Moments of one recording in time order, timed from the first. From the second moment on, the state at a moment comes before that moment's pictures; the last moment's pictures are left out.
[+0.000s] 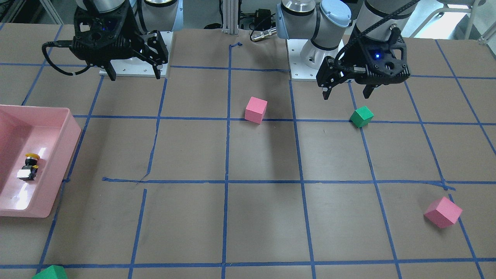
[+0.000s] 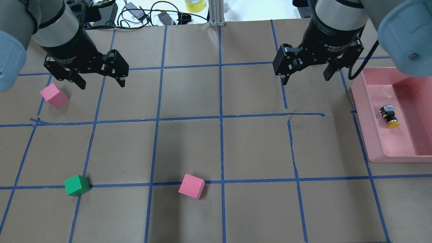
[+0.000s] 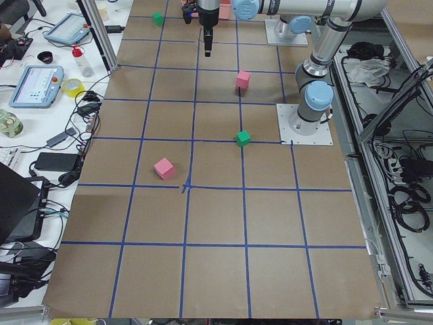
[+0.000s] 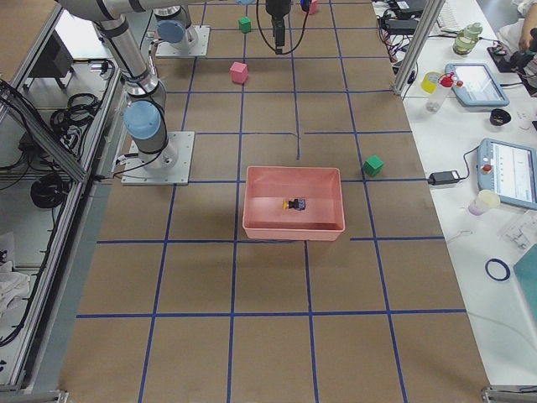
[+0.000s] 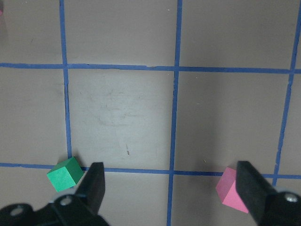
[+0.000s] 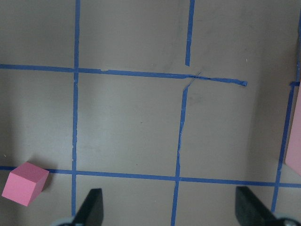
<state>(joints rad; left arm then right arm) -1.55 -1.52 -1.60 -1.55 1.62 -0.02 1.67 -1.62 1.54 -1.51 -1.56 0.03</state>
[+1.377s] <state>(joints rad) -1.55 -1.52 -1.61 -1.56 1.63 -0.02 1.27 -1.51 1.56 -1.60 -1.56 -0.26</state>
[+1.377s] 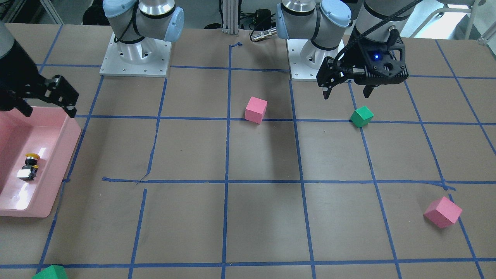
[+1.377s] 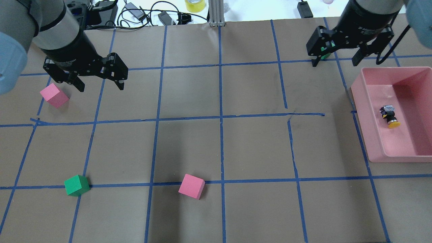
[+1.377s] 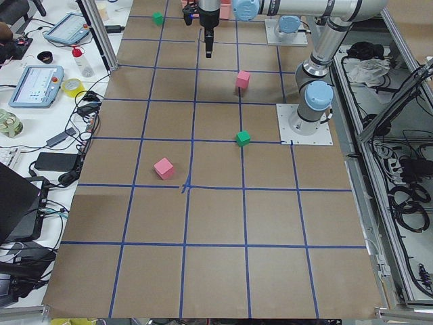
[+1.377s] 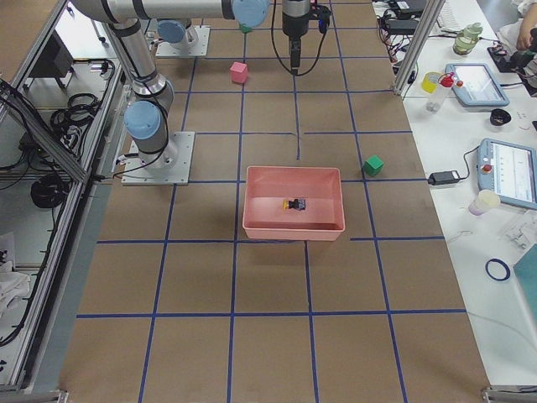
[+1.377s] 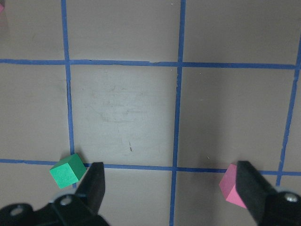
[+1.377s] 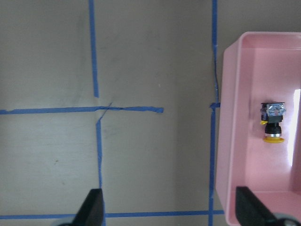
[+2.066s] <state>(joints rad) -1.55 -1.52 -1.61 -1.56 1.62 -0.02 0.97 -1.38 1.77 -1.95 -1.55 -0.53</state>
